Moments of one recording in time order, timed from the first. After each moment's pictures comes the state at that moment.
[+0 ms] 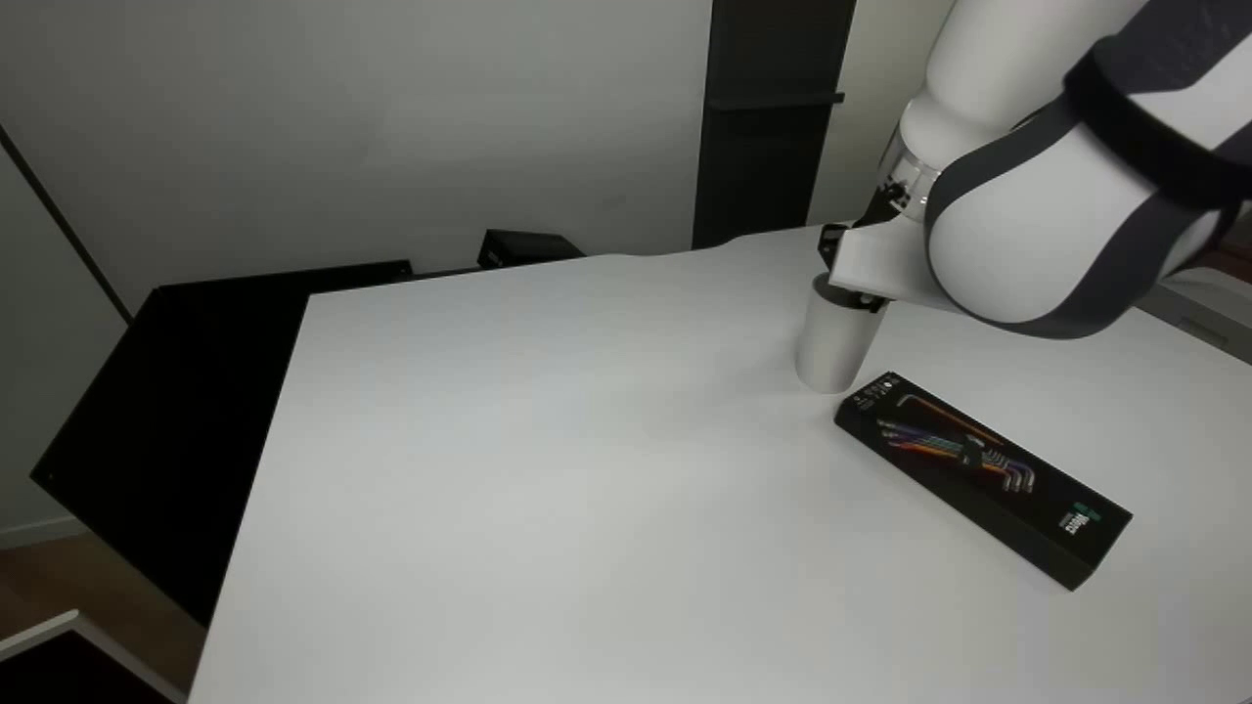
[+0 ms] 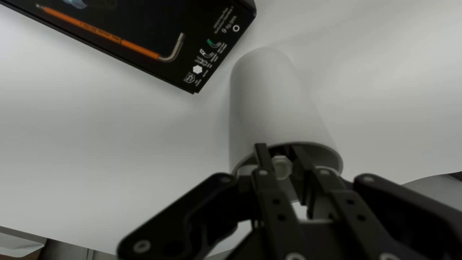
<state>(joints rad) 0.77 0.54 -0.70 -2.27 0.01 3.08 0.92</state>
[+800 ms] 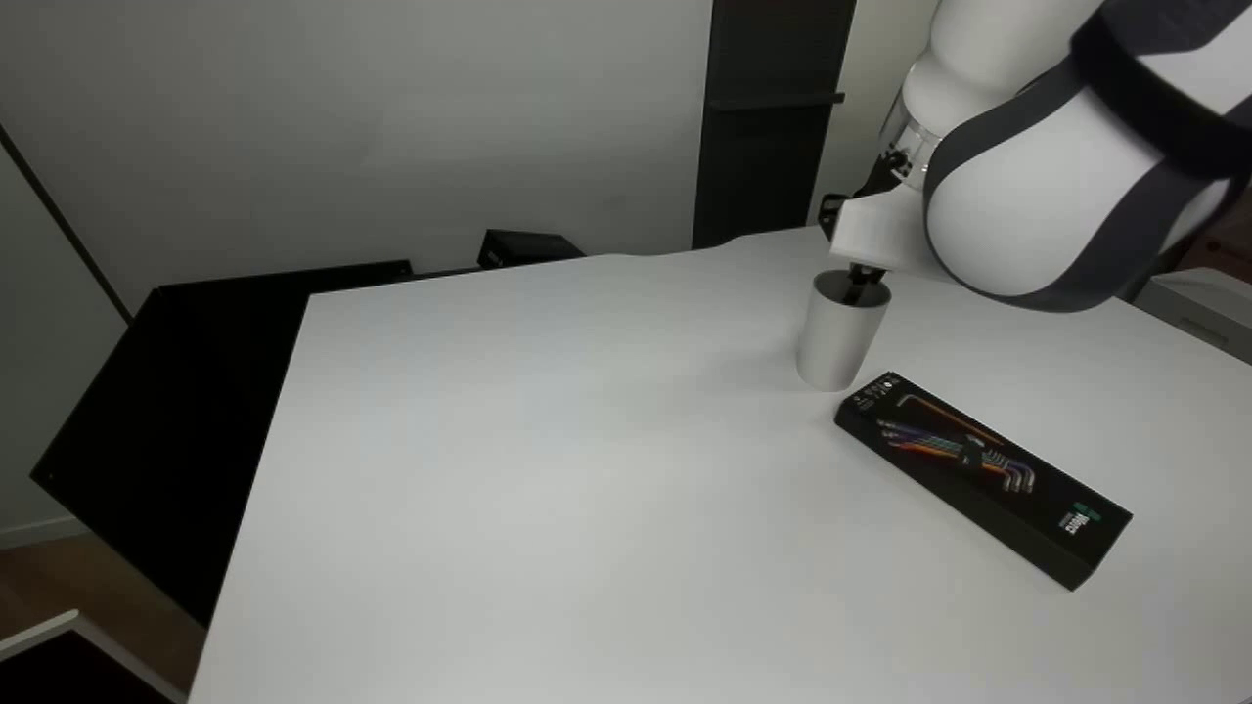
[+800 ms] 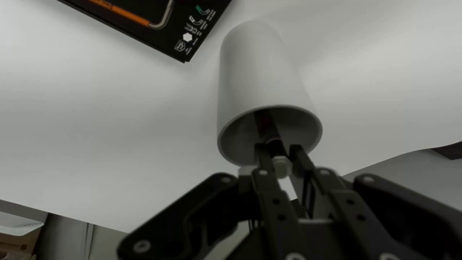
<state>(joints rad) 0.88 0.54 -0.81 -2.27 0.03 3.08 0.91</state>
